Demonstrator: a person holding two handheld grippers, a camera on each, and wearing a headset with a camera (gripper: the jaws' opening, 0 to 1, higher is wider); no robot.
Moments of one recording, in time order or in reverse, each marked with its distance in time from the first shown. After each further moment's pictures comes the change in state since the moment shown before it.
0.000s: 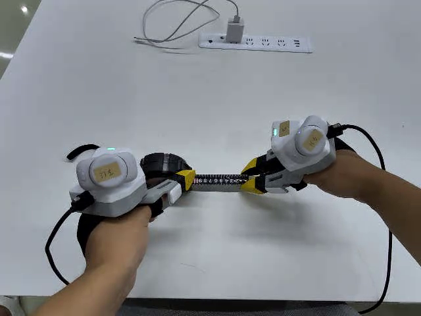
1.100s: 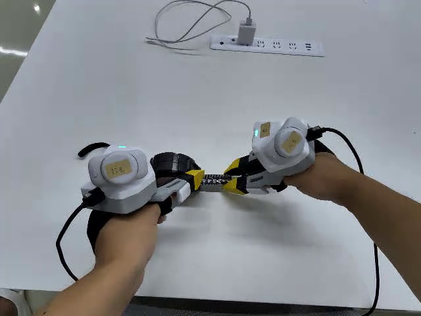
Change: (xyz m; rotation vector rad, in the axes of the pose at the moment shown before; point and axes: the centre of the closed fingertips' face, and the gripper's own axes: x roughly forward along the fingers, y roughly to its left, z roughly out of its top) left arm 0.001 0.002 0.000 -0.021 0.003 -0.002; right arm 0.032 0.004 0.038 -0.022 -0.038 0.019
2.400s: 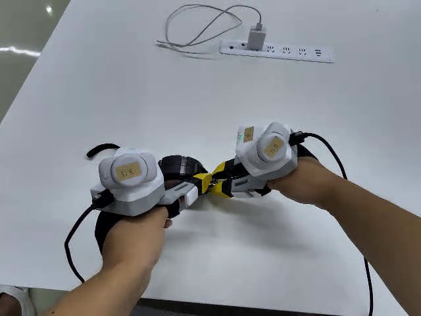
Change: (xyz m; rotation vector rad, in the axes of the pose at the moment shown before) left arm 0.001 0.001 0.000 0.000 -0.004 0.002; right arm 0.026 0.004 0.024 -0.028 -0.028 0.031
